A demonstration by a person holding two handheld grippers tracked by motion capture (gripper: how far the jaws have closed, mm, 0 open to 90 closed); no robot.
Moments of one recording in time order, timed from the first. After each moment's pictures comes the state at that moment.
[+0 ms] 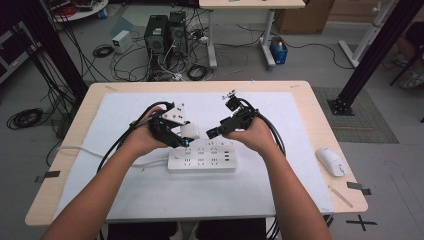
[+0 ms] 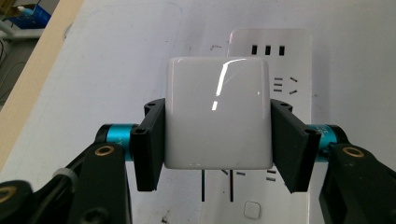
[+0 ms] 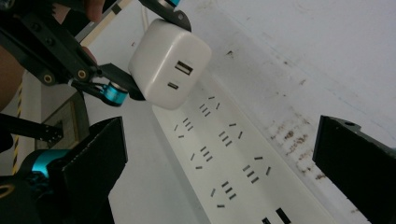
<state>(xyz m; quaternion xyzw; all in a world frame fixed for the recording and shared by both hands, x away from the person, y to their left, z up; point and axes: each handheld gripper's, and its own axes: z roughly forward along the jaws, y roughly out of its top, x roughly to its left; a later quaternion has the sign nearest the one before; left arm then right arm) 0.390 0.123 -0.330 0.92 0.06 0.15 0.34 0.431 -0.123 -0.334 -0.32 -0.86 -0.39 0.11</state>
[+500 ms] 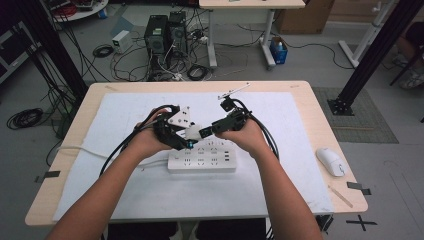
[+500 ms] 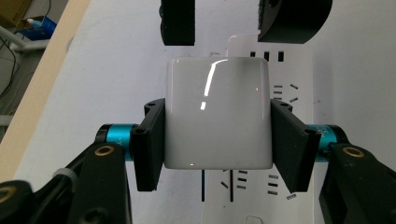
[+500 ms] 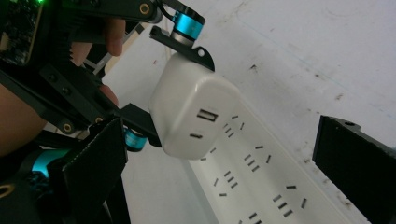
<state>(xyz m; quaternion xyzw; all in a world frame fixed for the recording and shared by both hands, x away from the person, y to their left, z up) 0.384 0.111 -0.333 0.93 0.05 0.16 0.34 0.437 -0.109 -0.348 -0.32 -0.83 -0.43 0.16</state>
